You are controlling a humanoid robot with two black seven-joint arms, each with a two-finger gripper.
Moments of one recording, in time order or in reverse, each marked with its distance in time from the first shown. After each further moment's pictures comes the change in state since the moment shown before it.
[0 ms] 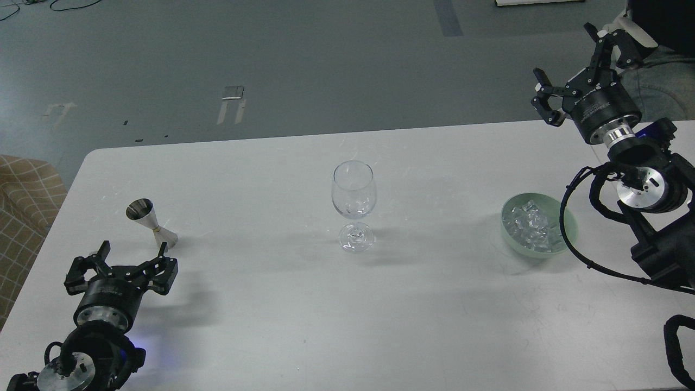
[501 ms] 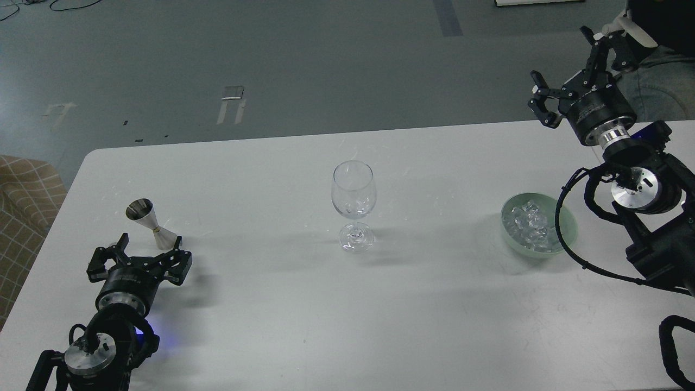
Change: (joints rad) left arm -0.131 0.001 0.030 0.203 0.033 -0.068 -0.001; right arm 0.000 0.015 0.000 0.000 -0.002 -0.027 0.000
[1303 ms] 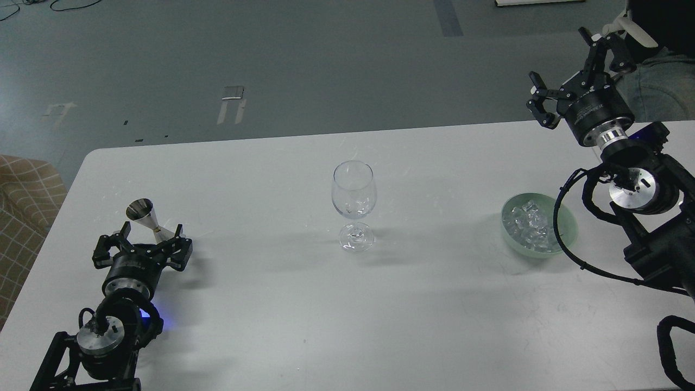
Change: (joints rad) left arm -0.151 0.014 -0.002 0.235 0.002 -0.128 -0.015; right arm -0.002 0.006 0.000 0.000 0.000 -0.005 0.000
